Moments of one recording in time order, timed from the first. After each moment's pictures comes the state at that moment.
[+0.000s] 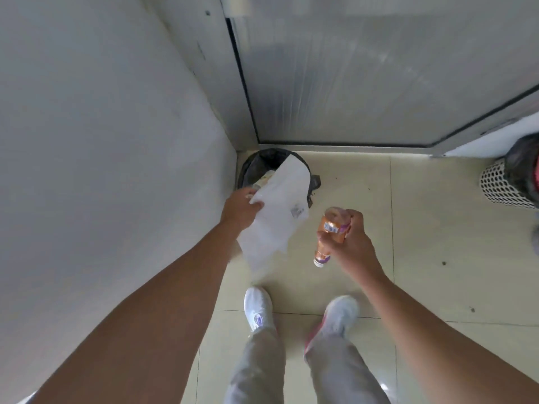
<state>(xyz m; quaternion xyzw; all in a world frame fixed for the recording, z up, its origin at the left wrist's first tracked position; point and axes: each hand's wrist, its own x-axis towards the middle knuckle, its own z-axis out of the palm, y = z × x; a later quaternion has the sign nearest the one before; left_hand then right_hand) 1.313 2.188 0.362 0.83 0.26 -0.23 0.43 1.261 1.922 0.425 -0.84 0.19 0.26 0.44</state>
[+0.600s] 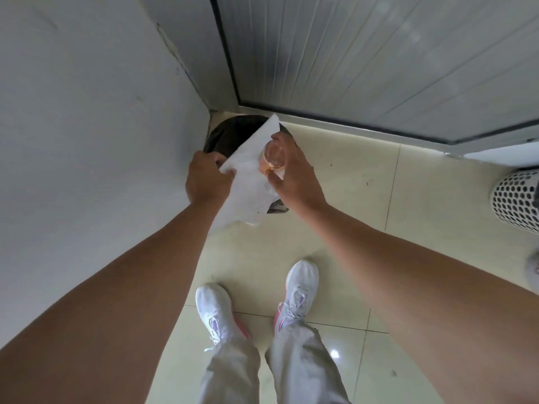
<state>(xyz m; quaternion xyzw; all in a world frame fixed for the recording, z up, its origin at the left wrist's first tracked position) 1.369 2.172 0.238 0.89 0.32 -0.13 0.29 1.413 1.991 0.272 -0.90 -0.08 0.23 0.35</state>
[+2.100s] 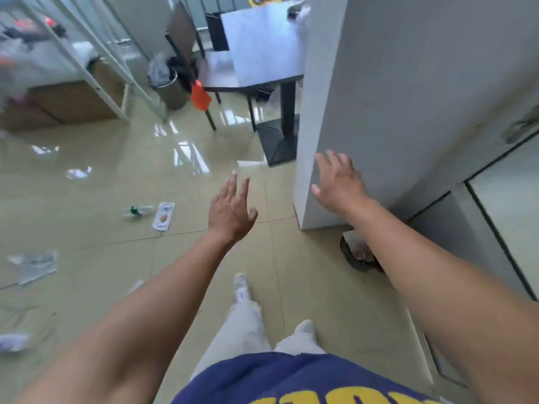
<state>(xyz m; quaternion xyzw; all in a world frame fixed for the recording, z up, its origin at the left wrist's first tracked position) 0.897 1.988 0.861 0.74 0.67 -0.02 0.07 1.144 2.014 0.928 -0.69 -0.72 0.13 0.00</state>
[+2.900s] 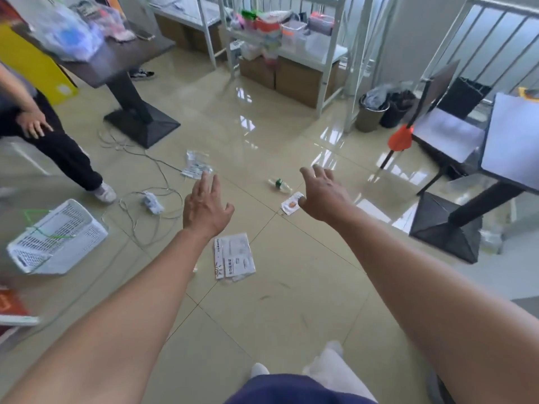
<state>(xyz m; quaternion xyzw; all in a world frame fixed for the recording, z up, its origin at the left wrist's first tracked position) 0.416 1.731 0.919 0.35 0.93 0.04 0.05 0.610 1.928 0.980 -0.34 -0.93 0.12 -0.05</state>
